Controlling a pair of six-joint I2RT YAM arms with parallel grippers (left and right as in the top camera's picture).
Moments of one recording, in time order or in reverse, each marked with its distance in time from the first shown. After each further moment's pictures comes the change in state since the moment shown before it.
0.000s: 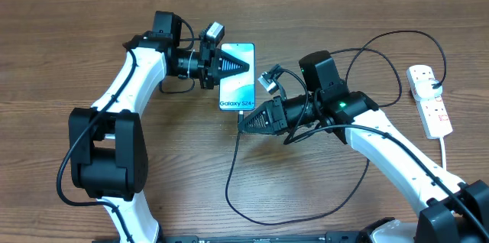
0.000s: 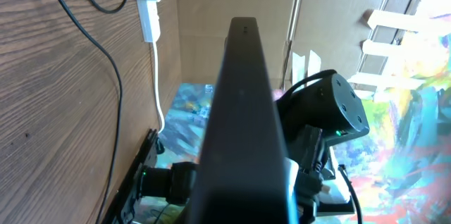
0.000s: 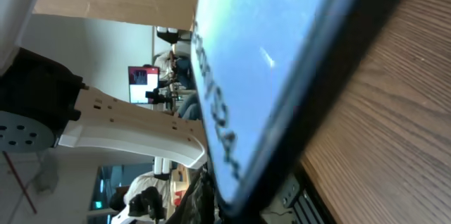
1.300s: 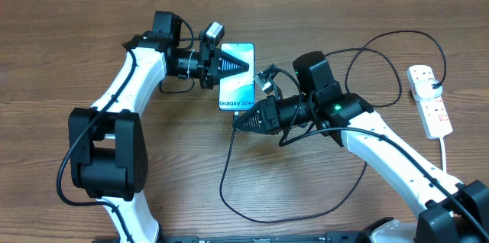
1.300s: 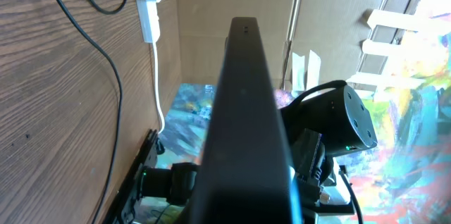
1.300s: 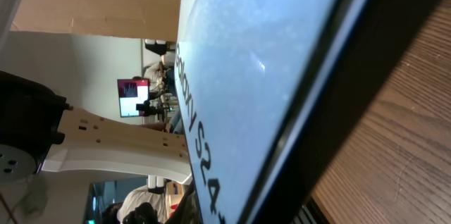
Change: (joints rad) left arm 0.001 0.000 0.000 0.003 0.002 0.000; right arm 0.039 0.000 0.000 0.042 0.089 0.085
